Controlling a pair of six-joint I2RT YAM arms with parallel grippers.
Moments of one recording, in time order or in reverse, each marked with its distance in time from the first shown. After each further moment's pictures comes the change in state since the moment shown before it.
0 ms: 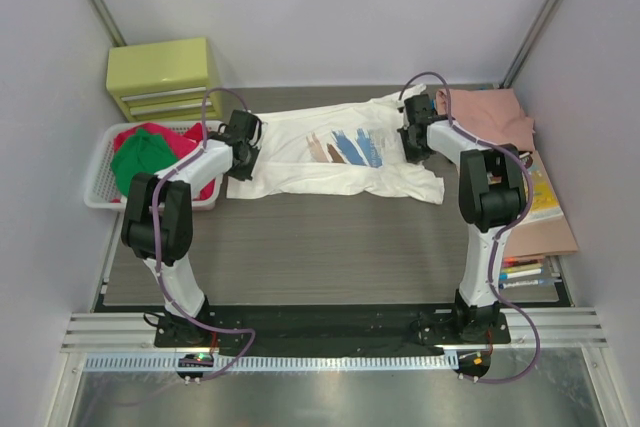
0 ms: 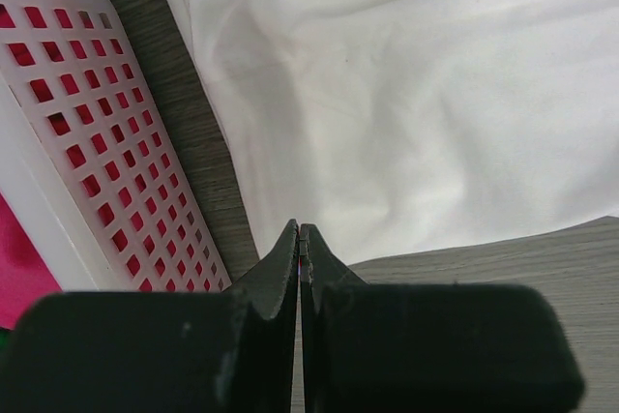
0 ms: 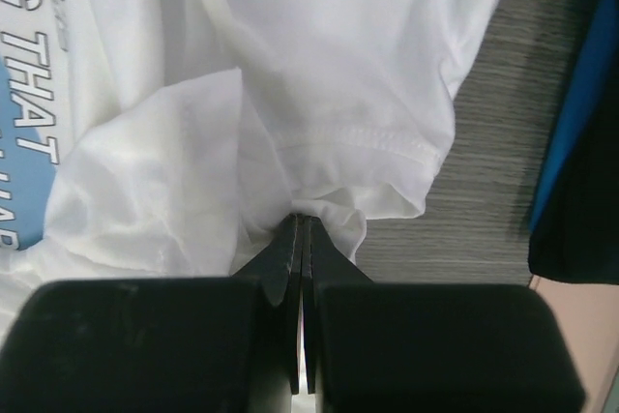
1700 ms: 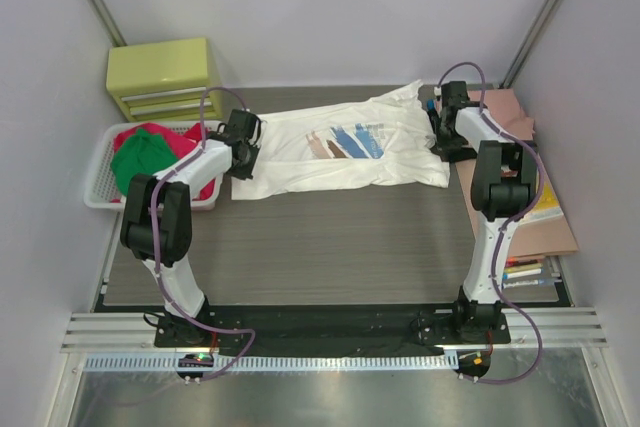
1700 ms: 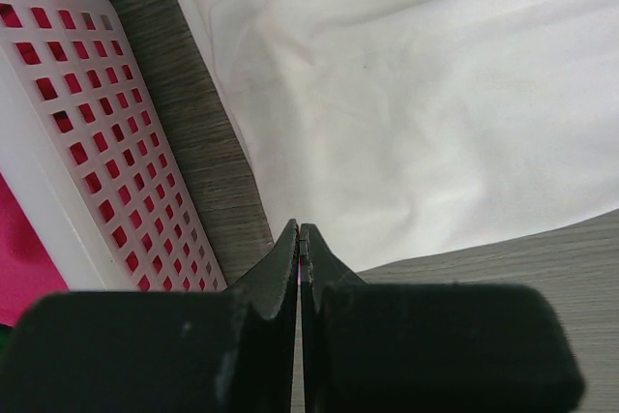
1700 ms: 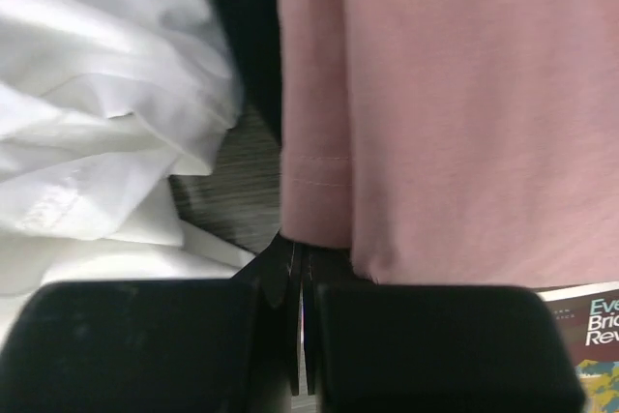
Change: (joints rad) left arm 0.001 -0.010 0.000 0.004 0.011 -0.021; right arm -0.171 0.094 0.187 -0.121 0.053 -0.026
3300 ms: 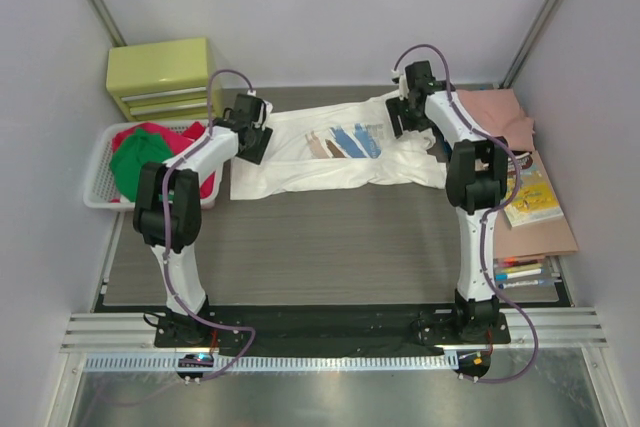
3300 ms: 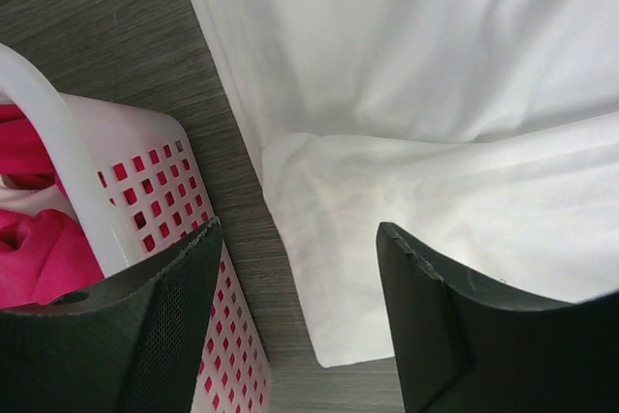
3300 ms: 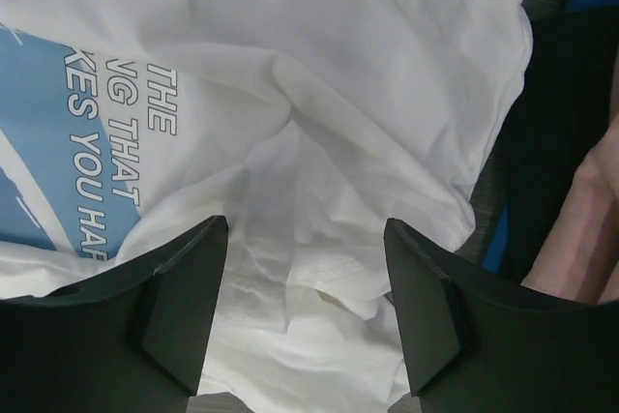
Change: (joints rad) left arm 0.008 0.128 0.182 0.047 -0.071 0.075; right arm 0.143 0.169 0.399 -0.179 -0.163 -0.060
